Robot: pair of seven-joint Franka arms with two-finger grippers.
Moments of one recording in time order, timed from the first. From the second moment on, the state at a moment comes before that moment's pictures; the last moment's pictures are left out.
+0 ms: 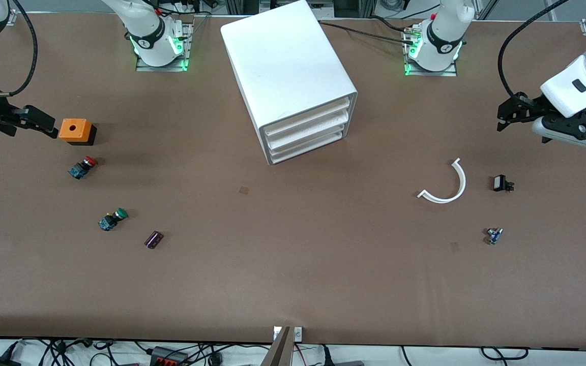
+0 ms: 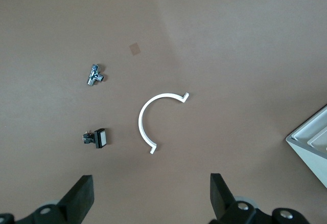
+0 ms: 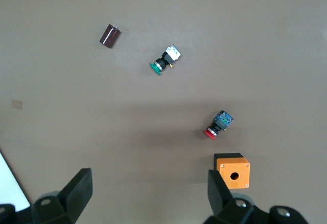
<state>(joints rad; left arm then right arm) -0.01 -0.03 -0.06 -1.70 0.00 1.66 0.22 -0.05 -0.02 0.00 -1.75 -0.02 1.71 -0.01</state>
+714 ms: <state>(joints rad) -0.01 -0.03 -0.06 -1.70 0.00 1.66 0.22 -0.05 -0.02 0.01 -1.75 -0.02 1.72 -0.01</state>
